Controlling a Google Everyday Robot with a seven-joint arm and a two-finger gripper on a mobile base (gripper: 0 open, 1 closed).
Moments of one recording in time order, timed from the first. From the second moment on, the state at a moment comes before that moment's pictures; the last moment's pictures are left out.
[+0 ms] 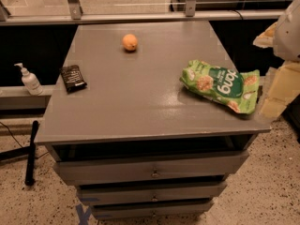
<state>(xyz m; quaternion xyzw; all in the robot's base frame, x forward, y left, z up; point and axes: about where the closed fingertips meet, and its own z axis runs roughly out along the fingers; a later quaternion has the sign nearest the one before) 0.438 -0.217 0.976 -0.60 0.78 -0.03 0.16</state>
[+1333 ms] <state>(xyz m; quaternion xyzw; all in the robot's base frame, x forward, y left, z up) 0.541 -0.145 0.950 -0.60 0.76 0.03 0.26</state>
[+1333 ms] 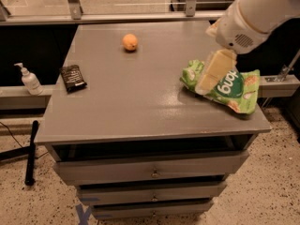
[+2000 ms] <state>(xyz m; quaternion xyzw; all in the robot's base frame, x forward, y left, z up) 0.639 -0.090 0.922 -0.56 0.74 0.06 0.37</state>
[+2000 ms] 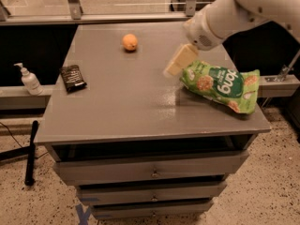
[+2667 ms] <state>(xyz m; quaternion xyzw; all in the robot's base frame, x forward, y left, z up) 0.725 -0.031 0.904 -0.50 0.74 0.12 0.43</state>
